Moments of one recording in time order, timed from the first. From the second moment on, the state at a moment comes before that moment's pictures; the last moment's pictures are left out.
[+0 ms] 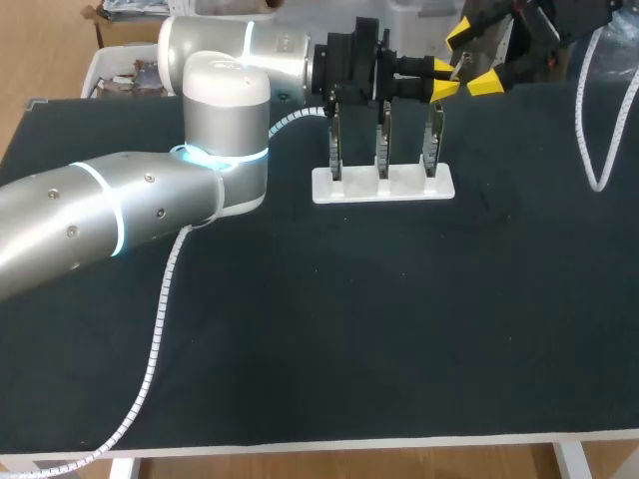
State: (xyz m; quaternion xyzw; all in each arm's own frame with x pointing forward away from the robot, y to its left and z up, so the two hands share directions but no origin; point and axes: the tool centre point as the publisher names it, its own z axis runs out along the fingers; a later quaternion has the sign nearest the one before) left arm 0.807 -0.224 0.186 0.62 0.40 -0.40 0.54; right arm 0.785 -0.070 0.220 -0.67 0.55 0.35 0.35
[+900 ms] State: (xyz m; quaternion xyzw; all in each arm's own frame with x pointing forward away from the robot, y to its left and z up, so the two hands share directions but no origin) left arm 0.805 -0.225 0.185 0.62 0.40 -0.40 0.54; right arm 0.787 -0.069 0.221 -0.67 0.55 0.35 0.35
